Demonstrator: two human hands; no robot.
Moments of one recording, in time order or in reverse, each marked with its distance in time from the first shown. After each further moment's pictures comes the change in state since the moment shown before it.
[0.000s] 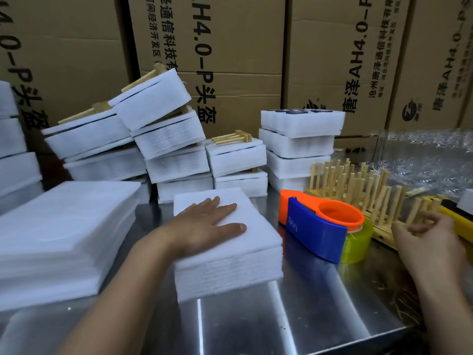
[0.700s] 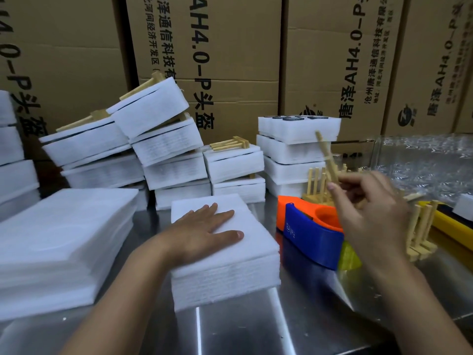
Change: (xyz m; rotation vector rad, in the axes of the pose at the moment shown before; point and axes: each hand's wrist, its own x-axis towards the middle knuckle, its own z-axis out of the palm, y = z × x) left_hand 0.001 -0.002 0.001 0.012 -0.006 -0.009; right_hand -0.043 -0.086 0.007 0.221 0.012 -0.812
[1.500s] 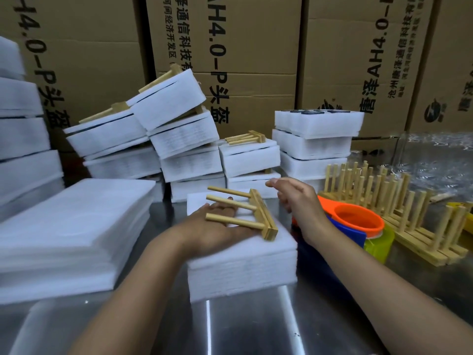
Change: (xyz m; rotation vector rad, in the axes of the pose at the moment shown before) left_hand 0.001 -0.004 0.000 -0.106 0.087 -0.017; right_hand 0.002 -0.032 0.094 0.800 -0.534 0.661
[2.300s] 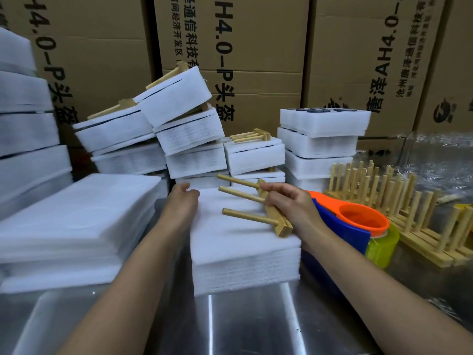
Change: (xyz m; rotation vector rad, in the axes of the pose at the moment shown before) left_hand 0.017 -0.030 -0.007 -0.794 0.618 -0.391; right_hand -0.009 0.005 0.014 0.047 -0.048 0.119
